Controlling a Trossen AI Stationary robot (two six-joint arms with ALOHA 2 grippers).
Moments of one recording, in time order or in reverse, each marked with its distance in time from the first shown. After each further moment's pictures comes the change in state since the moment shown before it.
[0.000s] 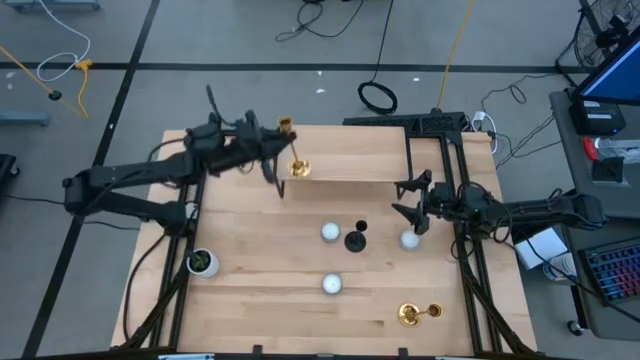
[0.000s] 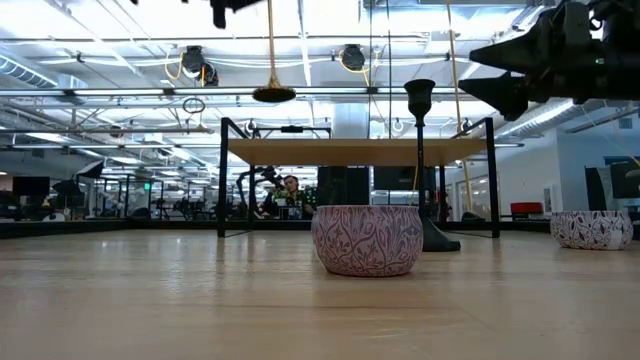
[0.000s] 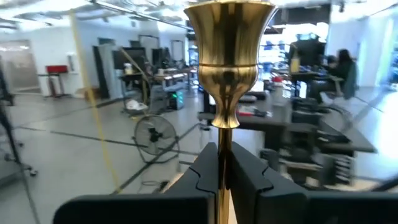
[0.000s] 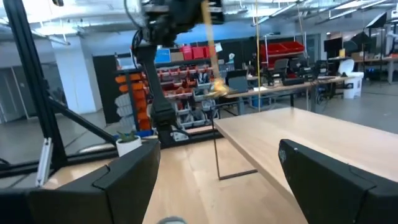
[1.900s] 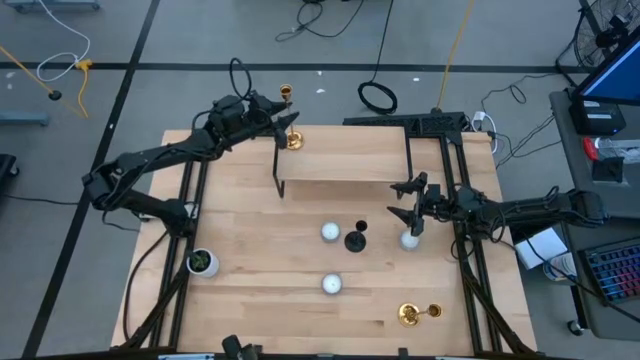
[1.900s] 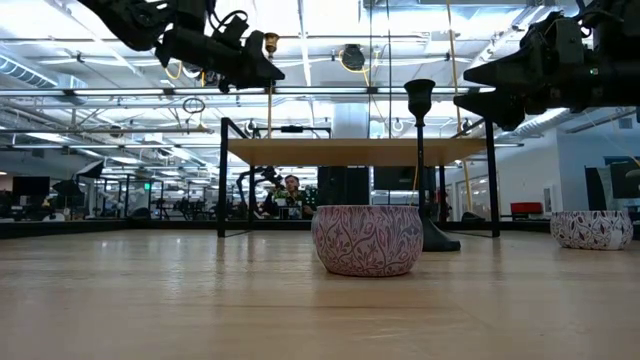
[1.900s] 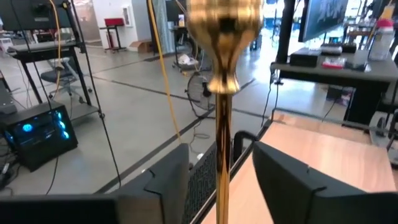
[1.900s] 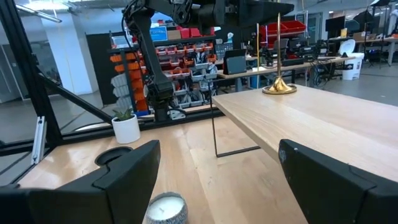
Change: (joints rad) left arm 0.357 0.222 0.000 0.019 0.135 0.025; right arm 0.000 0.078 0.000 0.000 0.000 0.015
